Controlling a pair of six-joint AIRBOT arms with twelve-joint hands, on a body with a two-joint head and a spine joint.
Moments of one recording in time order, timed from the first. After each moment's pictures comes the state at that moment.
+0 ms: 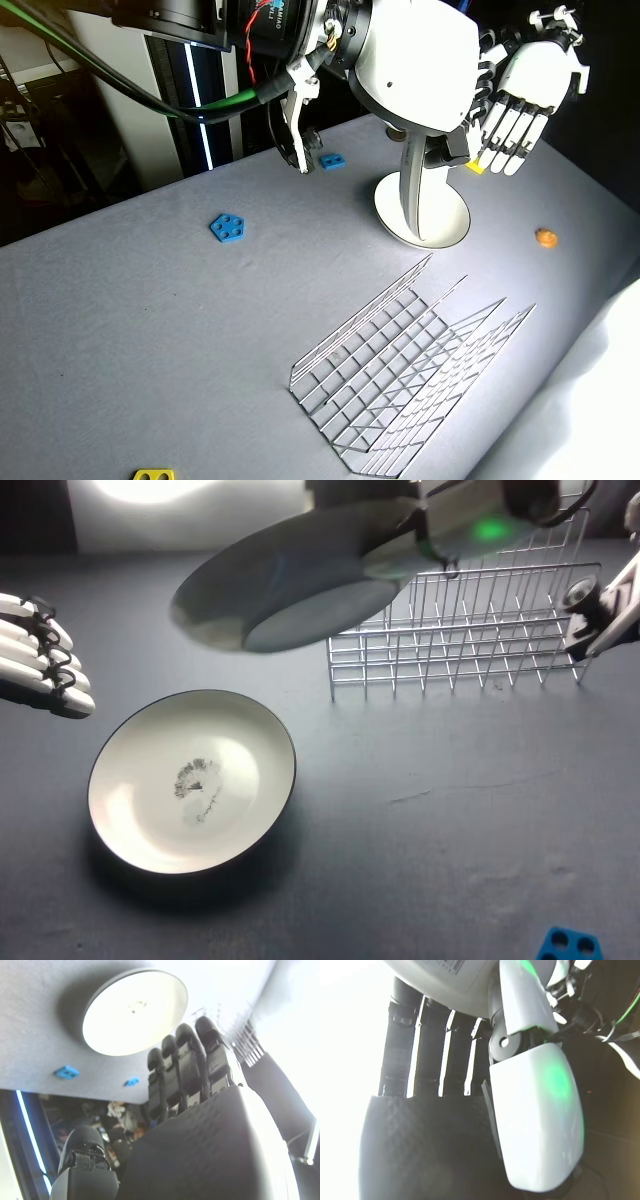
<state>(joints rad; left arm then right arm) 0.42 -0.76 1.50 1.59 -1.04 -0.35 0.09 -0.96 0.83 1.05 0.10 -1.60</state>
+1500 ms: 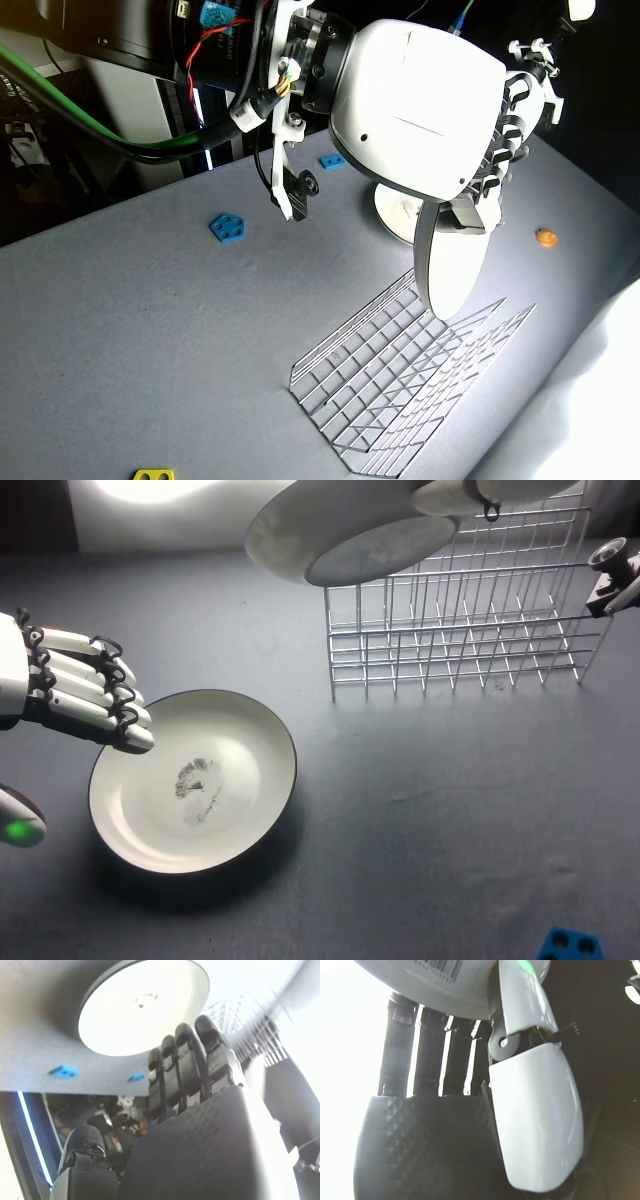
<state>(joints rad) 0.55 -0.86 1.51 1.42 -1.04 -0.23 0.05 -0.95 0.90 0.93 0.24 -1.48</state>
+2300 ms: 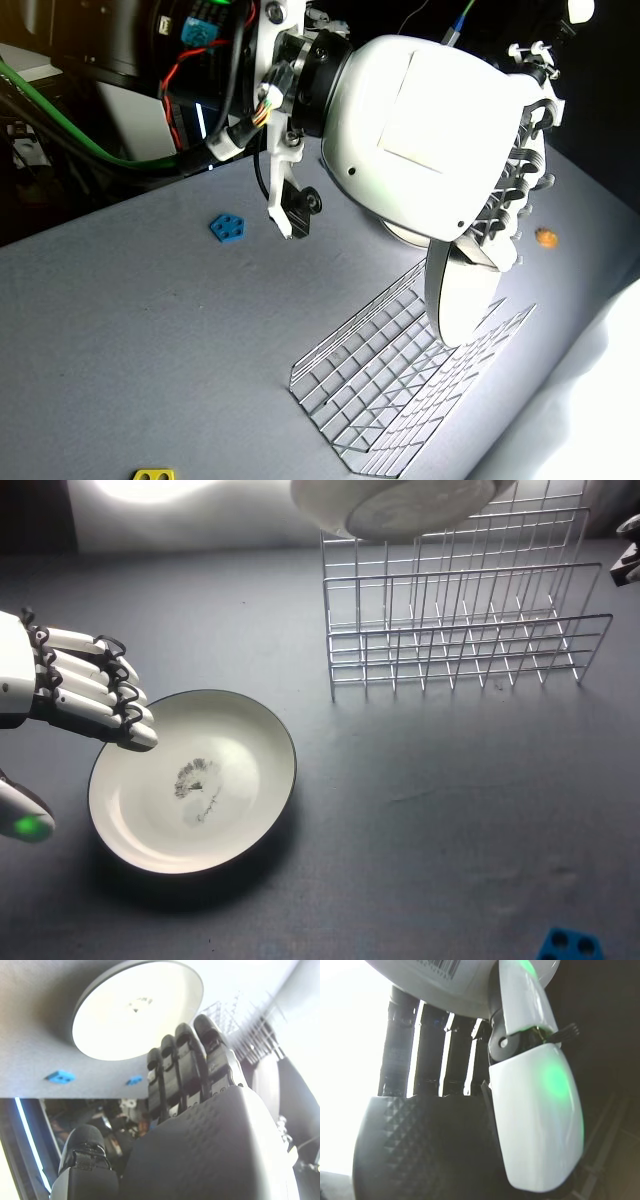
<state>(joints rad) 0.56 -0.87 1.51 1.41 -1.02 -0.23 0.04 -0.94 0.96 0.94 0.30 -1.44</state>
